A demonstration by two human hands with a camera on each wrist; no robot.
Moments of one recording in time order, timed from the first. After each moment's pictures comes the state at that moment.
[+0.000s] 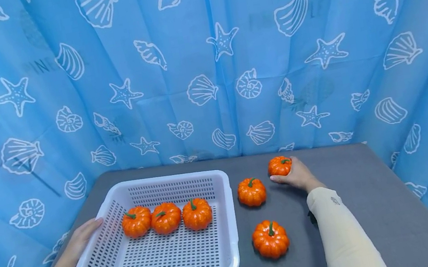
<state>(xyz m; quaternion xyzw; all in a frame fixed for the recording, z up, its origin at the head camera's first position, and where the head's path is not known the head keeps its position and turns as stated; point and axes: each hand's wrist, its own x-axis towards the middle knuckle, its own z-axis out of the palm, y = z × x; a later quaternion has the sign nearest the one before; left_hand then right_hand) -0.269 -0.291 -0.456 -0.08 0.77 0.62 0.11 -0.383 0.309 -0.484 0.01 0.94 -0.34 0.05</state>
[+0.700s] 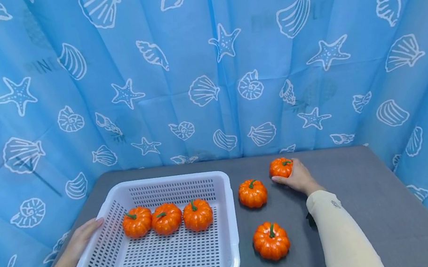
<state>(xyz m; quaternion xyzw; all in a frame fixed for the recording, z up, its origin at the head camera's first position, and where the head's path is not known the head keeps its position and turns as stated) -0.269 -0.290 -0.457 -0.08 0.78 0.62 0.10 -0.386 0.307 -0.494 0.02 0.94 -0.33 0.03</state>
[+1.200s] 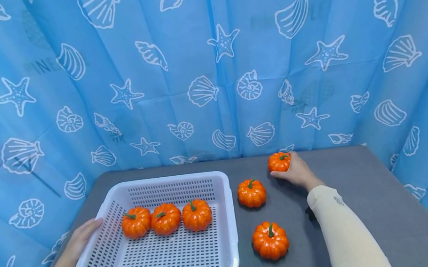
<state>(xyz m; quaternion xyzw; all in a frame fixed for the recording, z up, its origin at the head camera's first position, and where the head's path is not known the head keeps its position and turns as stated) -0.270 -0.291 -0.458 -0.08 0.77 0.62 0.10 -0.391 0.307 -0.474 -0.01 0.93 -0.36 0.01</state>
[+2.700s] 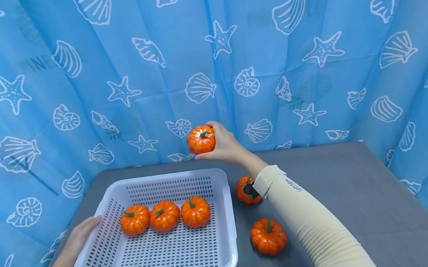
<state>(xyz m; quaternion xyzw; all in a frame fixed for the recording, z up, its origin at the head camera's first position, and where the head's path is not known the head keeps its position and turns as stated) -0.271 -0.293 -0.455 -0.07 0.77 0.63 0.11 -0.393 0.130 -0.353 -0.22 0.87 -0.44 -0.06</state>
